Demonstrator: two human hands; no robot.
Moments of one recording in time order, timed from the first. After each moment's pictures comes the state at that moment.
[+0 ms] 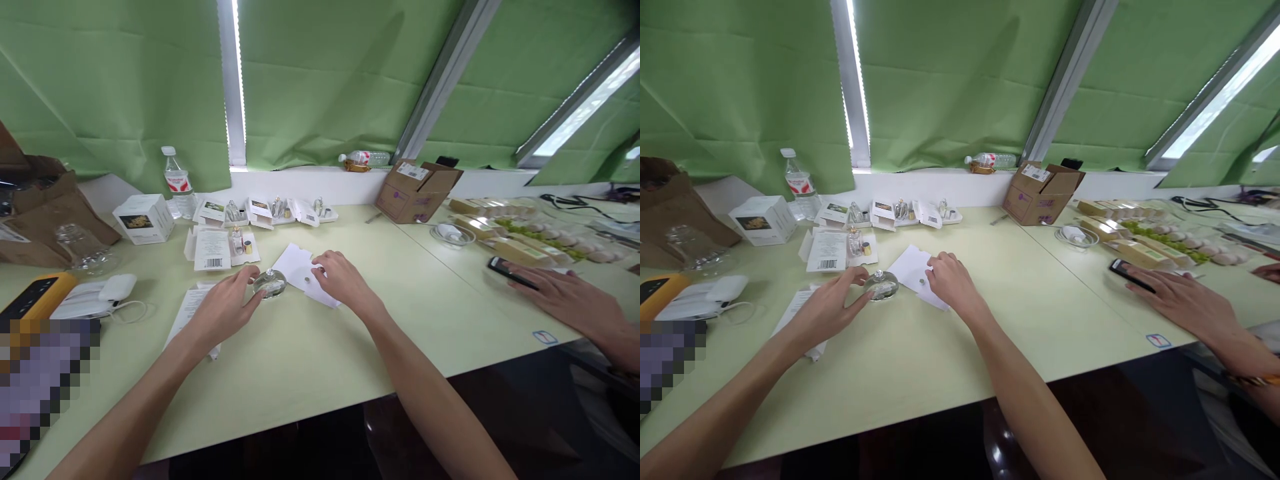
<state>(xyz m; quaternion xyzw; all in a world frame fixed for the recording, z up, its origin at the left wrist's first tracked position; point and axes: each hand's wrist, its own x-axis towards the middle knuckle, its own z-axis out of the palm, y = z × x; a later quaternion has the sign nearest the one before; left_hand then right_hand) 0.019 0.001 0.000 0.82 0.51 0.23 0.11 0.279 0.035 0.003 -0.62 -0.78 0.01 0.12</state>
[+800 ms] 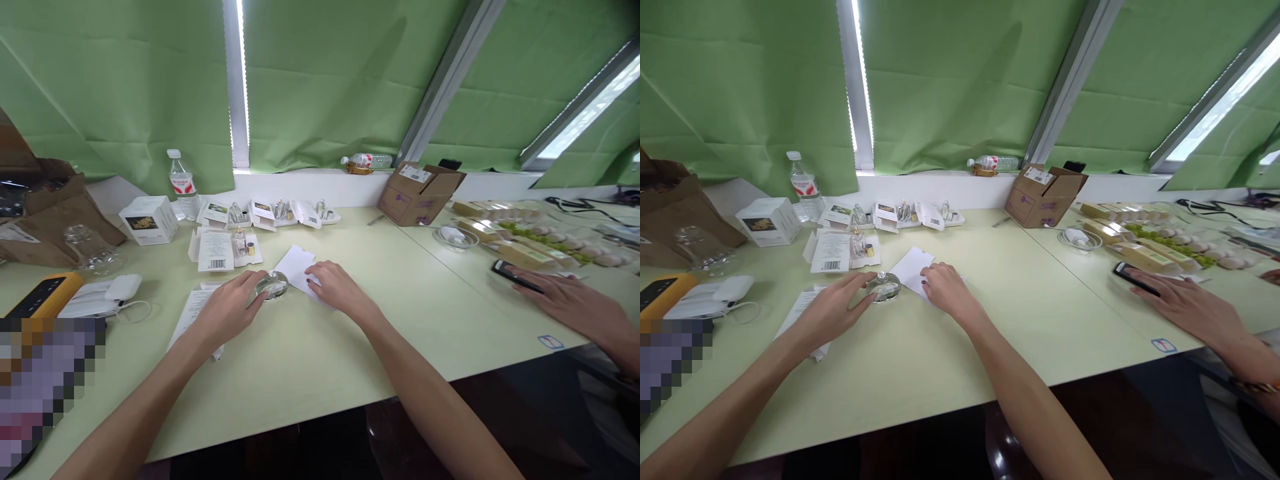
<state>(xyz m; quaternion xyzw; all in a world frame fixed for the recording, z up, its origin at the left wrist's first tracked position) 0.019 0.001 -0.002 0.84 0.49 0.22 0.06 0.272 0.038 -0.007 -0.54 -0.83 0.01 0.09</state>
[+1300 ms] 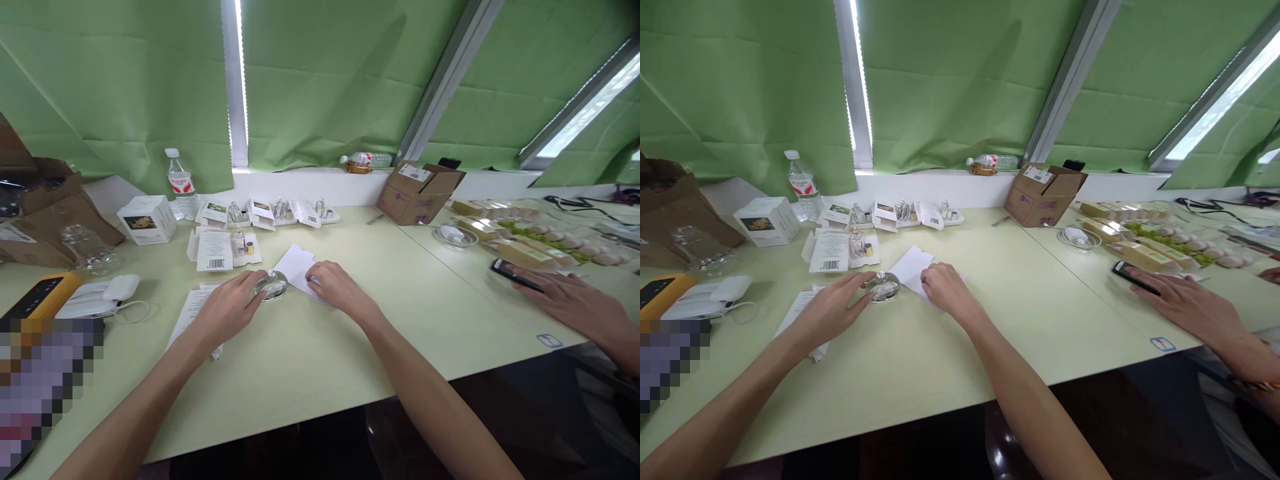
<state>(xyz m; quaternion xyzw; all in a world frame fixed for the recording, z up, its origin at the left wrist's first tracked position) 0.019 0.001 -0.001 0.84 0.49 0.22 0.06 0.274 0.041 -0.009 -0.53 -0.84 0.01 0.08</state>
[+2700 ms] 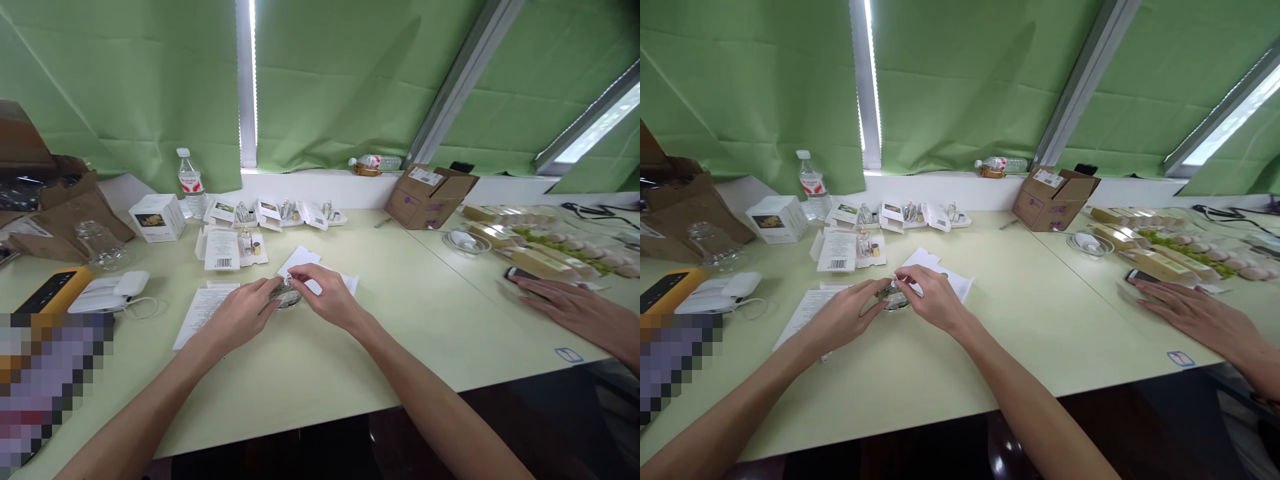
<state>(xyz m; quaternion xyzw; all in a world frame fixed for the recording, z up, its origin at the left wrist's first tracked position) 0.026 -0.005 -0.002 0.86 0.45 0.20 0.11 0.235 0.009 0.004 -0.39 -0.82 0.15 0.39</state>
